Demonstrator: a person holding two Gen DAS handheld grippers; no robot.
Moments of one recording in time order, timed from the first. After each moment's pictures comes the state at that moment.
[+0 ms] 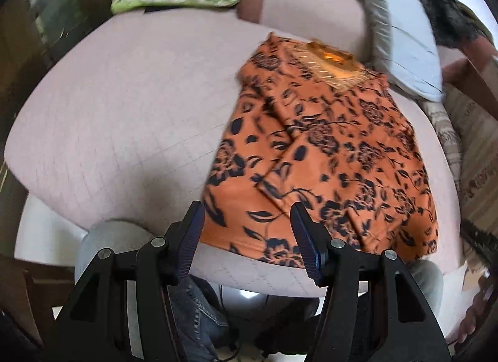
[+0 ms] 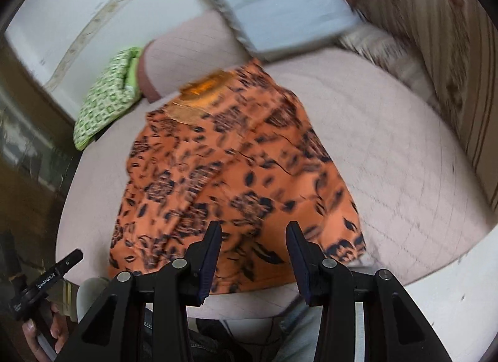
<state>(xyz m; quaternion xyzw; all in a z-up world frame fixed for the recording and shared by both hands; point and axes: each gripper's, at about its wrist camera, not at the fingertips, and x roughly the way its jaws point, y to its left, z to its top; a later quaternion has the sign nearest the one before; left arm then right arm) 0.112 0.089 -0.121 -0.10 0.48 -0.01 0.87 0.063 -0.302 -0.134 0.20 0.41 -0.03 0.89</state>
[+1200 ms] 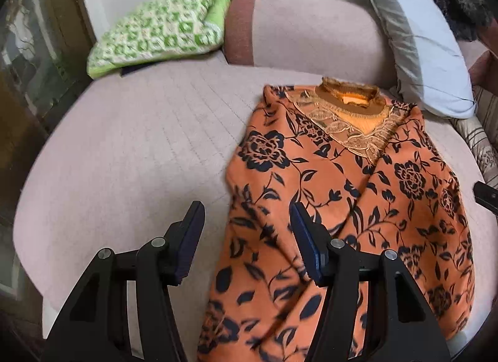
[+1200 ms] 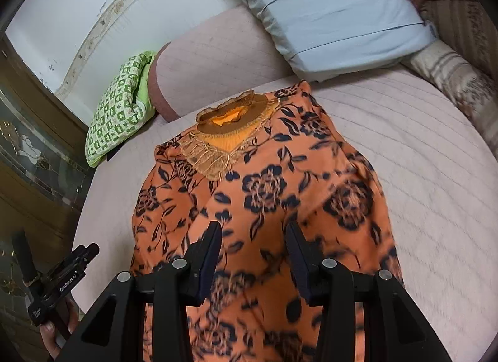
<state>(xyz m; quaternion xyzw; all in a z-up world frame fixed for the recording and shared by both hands) 0.299 0.044 -0.115 0.00 0.44 0.01 0.90 0.270 -0.299 -0.117 0.19 0.40 0.05 0.89</state>
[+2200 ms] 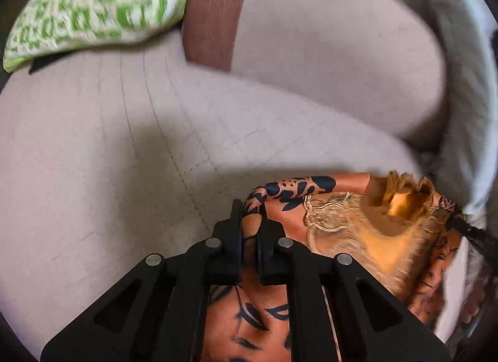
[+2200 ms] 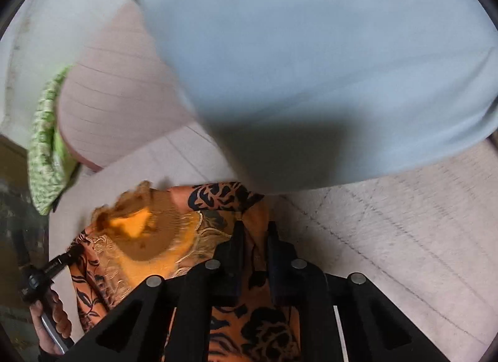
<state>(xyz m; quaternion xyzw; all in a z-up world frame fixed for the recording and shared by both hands) 0.557 0.057 -0.134 -0.10 0.49 -0.05 0.86 0.537 -0.395 -0.140 0.20 0.47 0.00 0.86</state>
